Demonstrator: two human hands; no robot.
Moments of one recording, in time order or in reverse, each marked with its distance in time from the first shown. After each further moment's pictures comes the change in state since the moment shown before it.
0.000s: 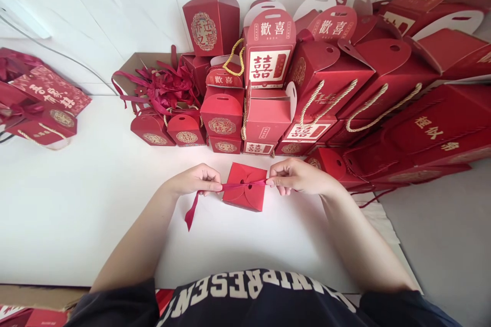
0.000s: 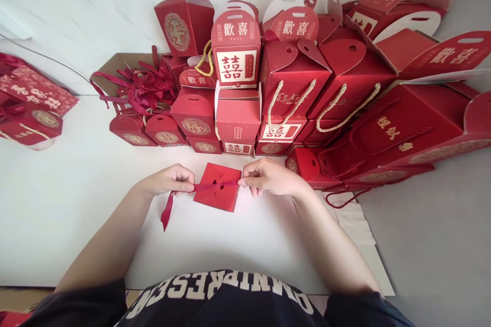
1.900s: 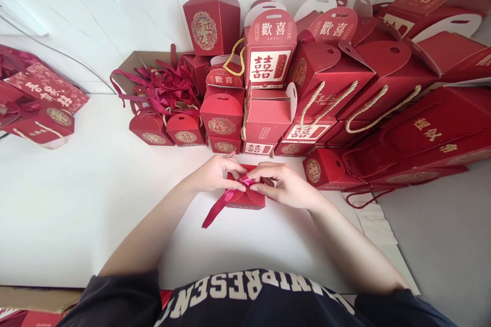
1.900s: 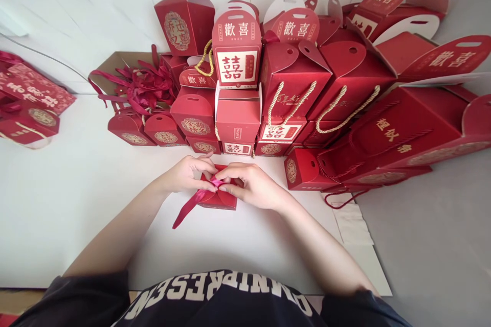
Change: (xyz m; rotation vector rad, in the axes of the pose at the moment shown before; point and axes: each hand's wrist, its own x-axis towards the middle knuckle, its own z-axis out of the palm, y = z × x) left_hand 0.036 0.025 0.025 0.345 0.220 0.439; right_hand 0.009 -0.017 0.038 -0.134 0.232 -0.440
